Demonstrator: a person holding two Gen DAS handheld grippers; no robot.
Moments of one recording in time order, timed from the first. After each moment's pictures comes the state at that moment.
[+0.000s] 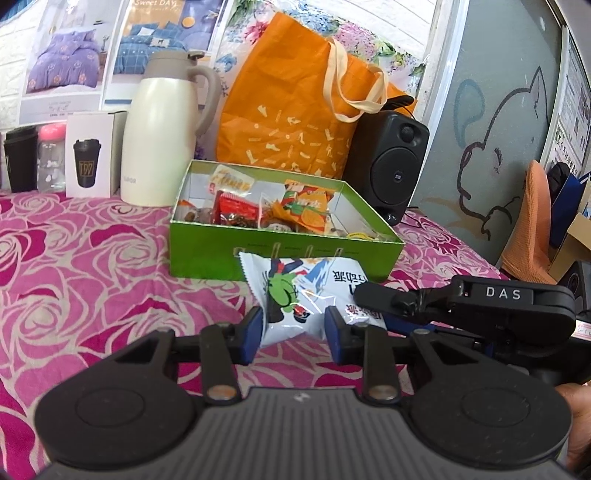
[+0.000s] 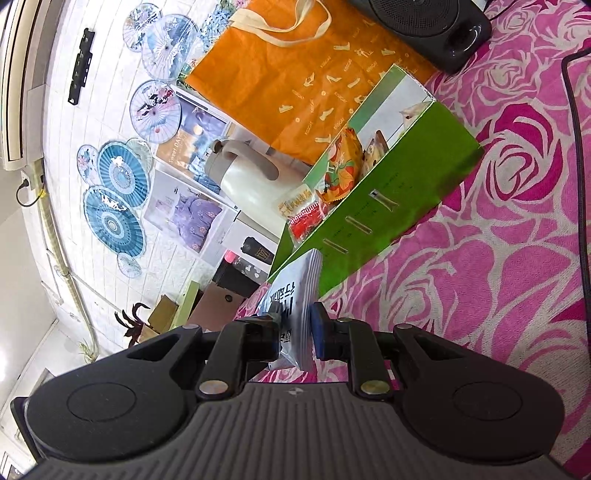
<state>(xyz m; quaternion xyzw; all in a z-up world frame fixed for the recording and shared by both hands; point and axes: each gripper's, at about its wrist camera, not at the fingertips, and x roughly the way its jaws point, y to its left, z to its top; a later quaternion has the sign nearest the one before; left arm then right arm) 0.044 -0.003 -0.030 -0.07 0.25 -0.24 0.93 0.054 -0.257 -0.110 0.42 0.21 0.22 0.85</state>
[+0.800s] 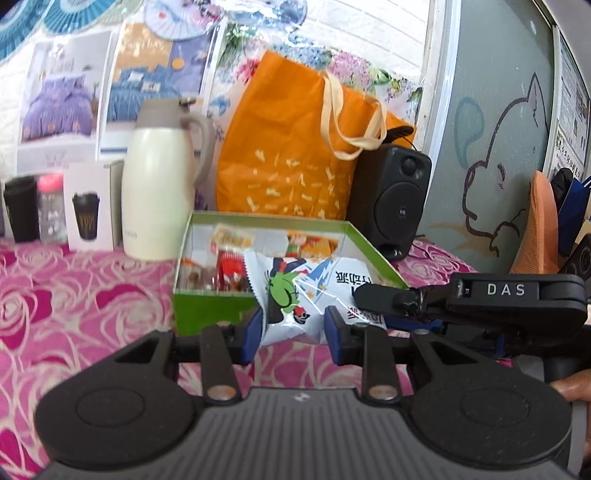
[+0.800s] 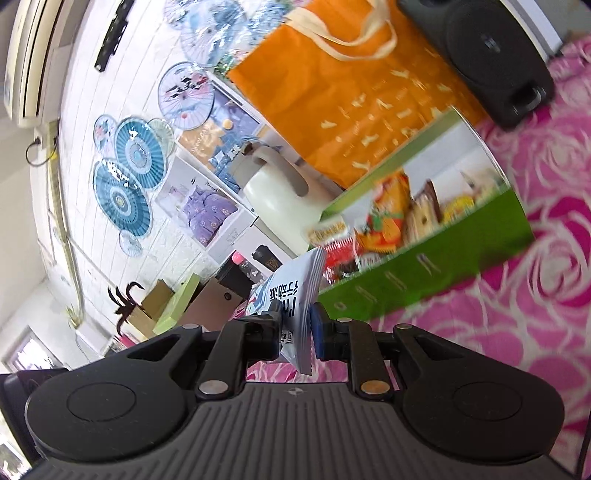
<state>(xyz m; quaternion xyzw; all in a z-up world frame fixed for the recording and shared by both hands) 0.065 -0.010 0.005 -0.05 0.20 -0.23 0.95 0.081 -0.250 -0.058 0.34 0.20 0.24 0.89</state>
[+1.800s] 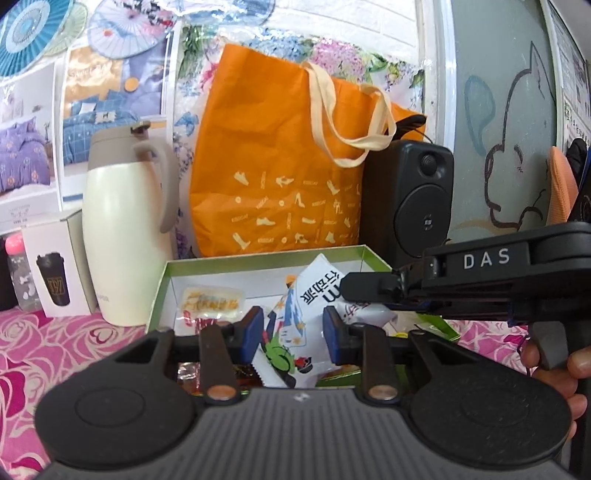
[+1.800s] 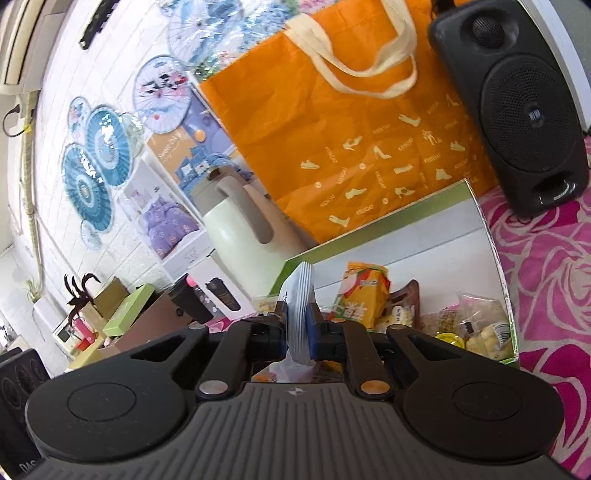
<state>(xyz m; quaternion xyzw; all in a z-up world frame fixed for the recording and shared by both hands) 0.156 -0.066 0.005 0.02 0.18 -0.22 0.96 0.168 -0.272 -0.033 0.27 0.20 0.21 0.92</state>
